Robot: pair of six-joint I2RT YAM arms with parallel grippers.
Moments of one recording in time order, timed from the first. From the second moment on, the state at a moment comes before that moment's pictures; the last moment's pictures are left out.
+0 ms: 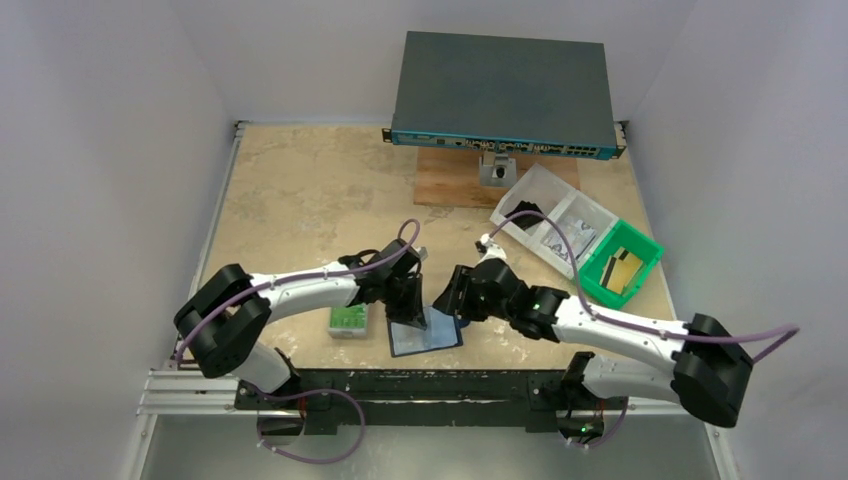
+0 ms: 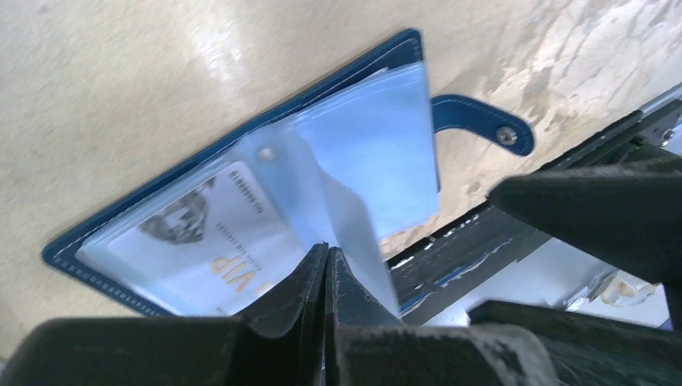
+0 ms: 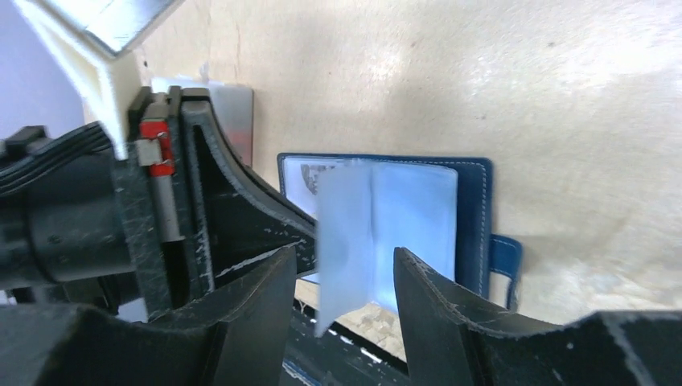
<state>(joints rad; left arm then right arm) -0.86 1.50 0.77 -0.35 0.28 -0.83 0.97 1.17 0.56 -0.11 0.08 1.04</state>
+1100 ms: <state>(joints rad) -0.90 1.67 0.98 -0.39 0.30 -0.83 0.97 0.98 0.54 -0.34 0.21 1.03</state>
